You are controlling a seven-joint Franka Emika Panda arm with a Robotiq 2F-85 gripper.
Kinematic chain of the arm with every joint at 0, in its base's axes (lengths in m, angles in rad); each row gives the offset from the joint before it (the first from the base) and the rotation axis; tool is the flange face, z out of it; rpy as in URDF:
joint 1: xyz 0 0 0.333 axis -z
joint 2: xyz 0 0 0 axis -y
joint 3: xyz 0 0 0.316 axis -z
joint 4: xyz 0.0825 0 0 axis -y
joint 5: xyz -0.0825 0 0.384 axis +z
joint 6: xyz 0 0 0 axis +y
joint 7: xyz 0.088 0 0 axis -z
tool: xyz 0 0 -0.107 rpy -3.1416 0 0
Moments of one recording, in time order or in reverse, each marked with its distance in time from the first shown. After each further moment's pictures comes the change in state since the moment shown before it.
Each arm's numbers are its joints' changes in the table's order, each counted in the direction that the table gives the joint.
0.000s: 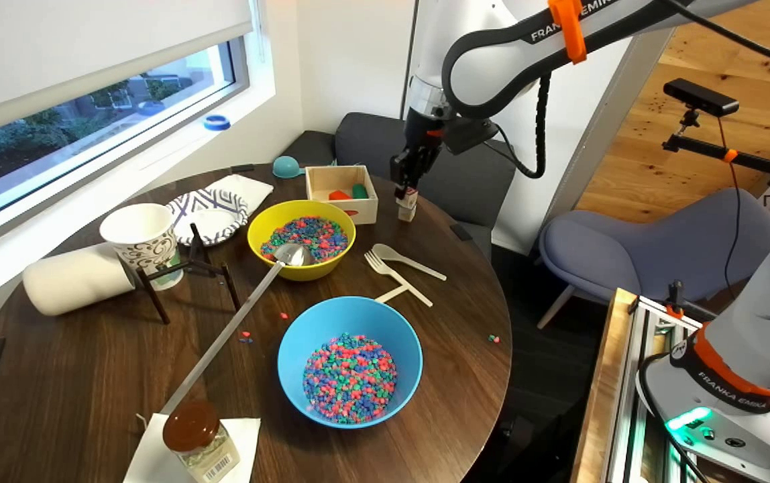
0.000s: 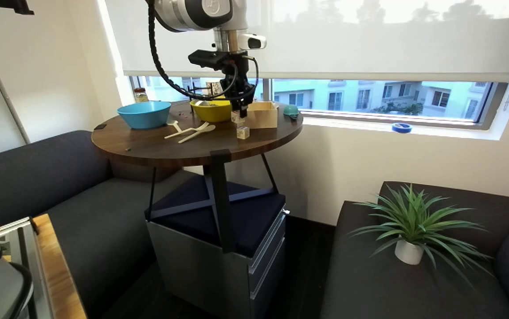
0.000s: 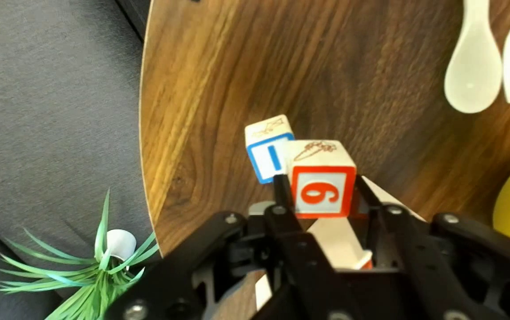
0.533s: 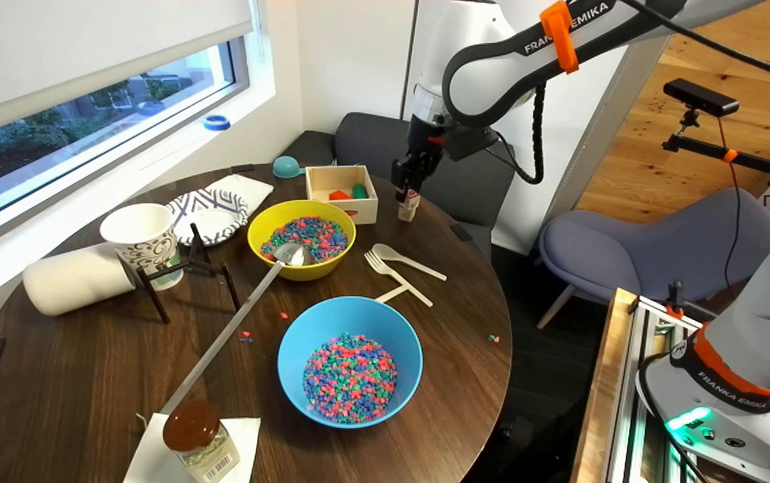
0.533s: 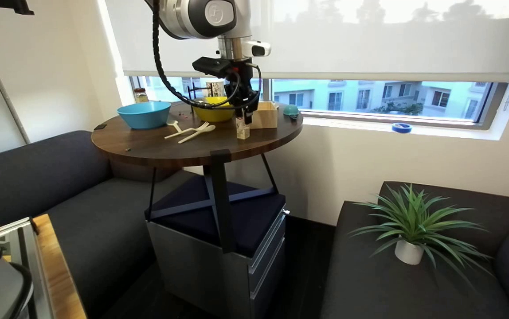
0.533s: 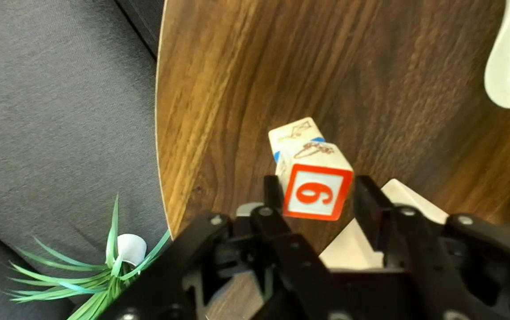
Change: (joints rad) arm 0.015 -0.024 0.014 -0.019 0.010 -0.050 0.001
